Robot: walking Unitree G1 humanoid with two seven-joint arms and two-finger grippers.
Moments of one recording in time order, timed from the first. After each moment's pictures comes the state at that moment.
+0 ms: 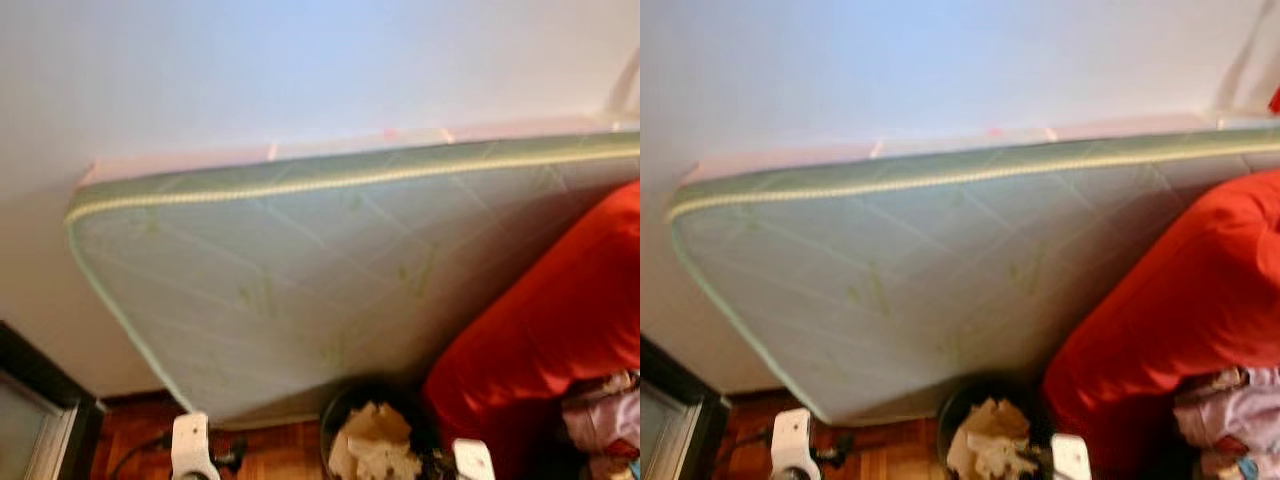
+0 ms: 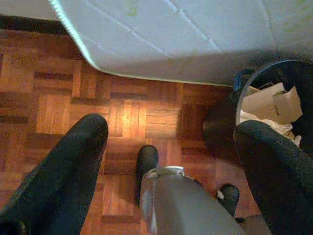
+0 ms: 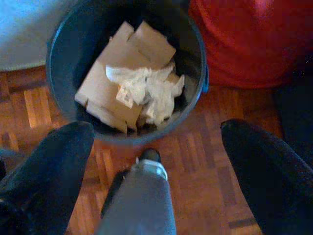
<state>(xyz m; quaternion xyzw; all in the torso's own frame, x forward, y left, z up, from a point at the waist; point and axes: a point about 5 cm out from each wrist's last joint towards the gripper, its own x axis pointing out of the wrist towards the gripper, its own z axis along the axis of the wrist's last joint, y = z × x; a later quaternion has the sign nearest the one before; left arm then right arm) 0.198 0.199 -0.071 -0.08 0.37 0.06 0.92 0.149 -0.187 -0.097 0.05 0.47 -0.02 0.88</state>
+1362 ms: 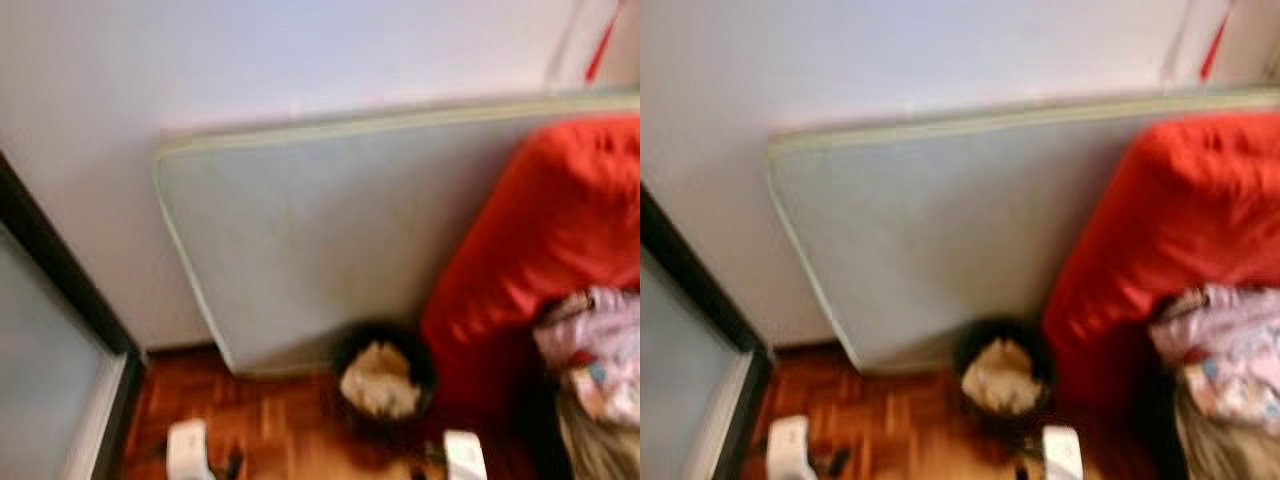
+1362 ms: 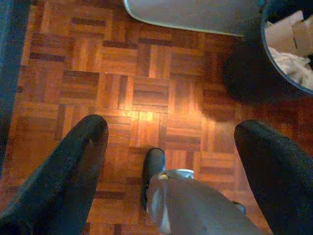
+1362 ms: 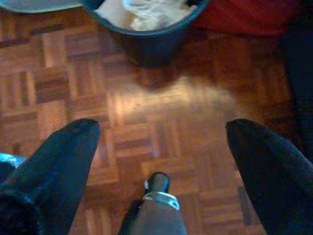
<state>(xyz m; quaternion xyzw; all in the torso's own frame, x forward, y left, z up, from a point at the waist) 0.189 0.207 -0.074 -0.08 0.38 0.07 0.92 0.167 -0.164 -0.093 0.04 0.47 -0.01 0.88</state>
